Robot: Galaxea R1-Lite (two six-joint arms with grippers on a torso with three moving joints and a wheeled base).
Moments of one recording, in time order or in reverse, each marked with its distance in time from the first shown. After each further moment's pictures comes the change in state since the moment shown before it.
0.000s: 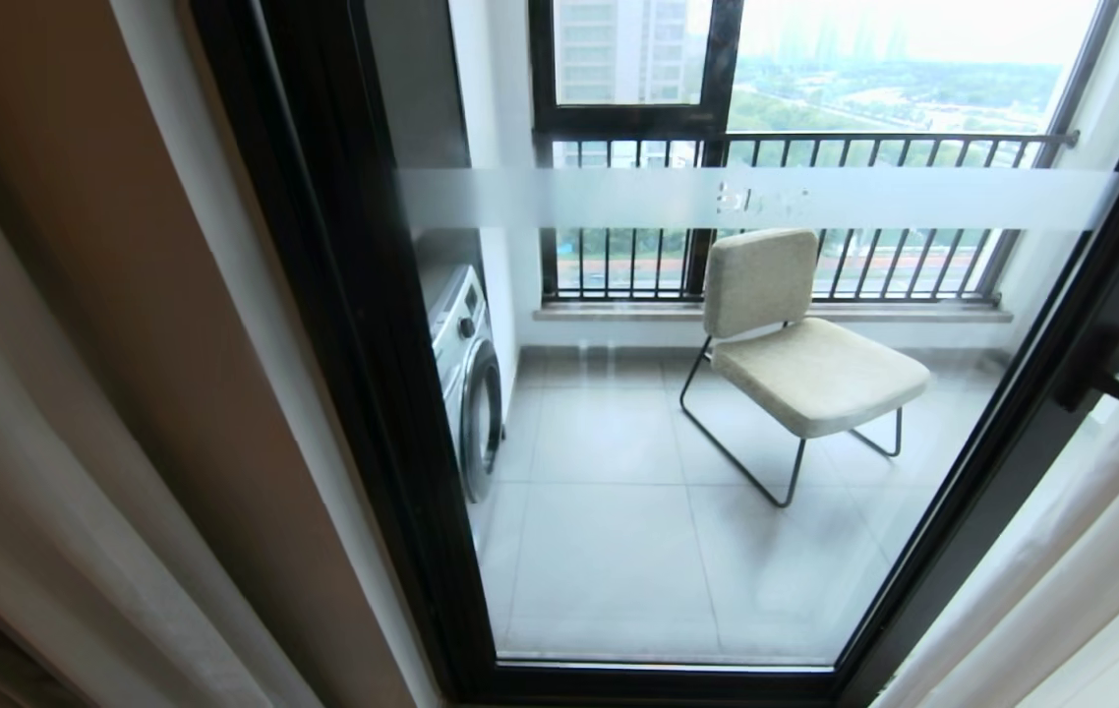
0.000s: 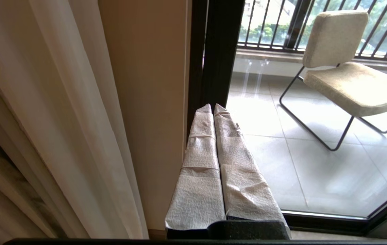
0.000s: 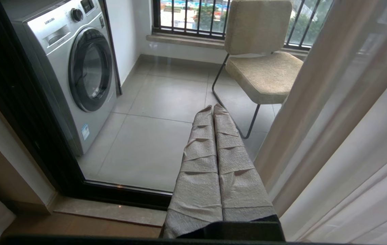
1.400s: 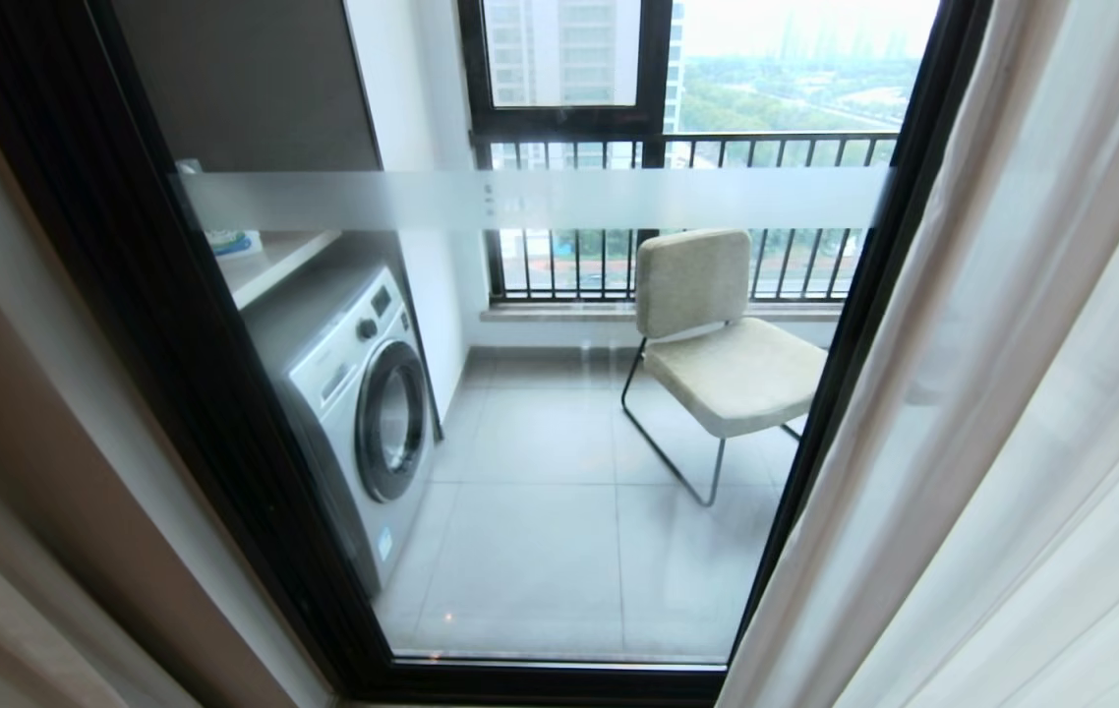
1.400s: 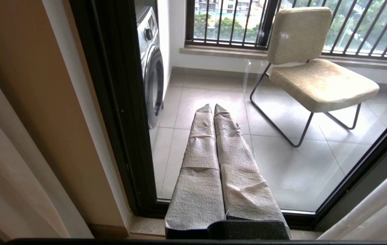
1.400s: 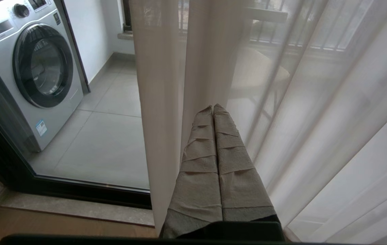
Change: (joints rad) left arm 0.000 0.000 0.000 0.000 -0.001 -0.001; right arm 0.000 0.000 0.000 -0.001 0.000 0.000
